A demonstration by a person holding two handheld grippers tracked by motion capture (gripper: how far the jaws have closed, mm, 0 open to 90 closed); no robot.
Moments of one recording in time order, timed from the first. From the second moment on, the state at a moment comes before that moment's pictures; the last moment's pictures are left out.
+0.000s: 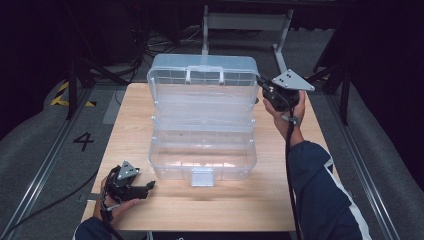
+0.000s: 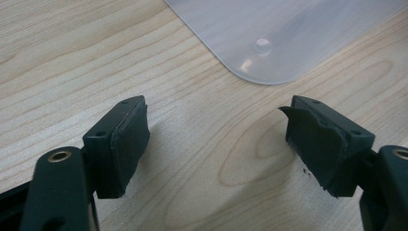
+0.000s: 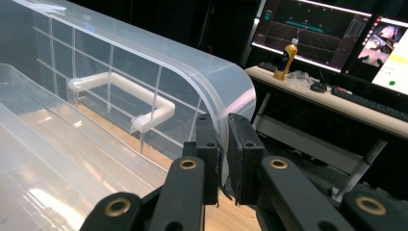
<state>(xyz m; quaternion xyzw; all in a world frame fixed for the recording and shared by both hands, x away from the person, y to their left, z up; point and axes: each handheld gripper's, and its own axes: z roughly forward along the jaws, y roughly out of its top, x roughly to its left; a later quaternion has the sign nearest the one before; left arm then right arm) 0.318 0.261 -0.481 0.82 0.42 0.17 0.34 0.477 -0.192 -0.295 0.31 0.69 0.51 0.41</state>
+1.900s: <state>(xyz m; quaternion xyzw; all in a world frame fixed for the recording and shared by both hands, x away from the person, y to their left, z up) 0.321 0.258 -0.481 0.82 0.43 0.17 0.33 0.563 -0.184 -0.294 0.37 0.73 0.46 0.35</state>
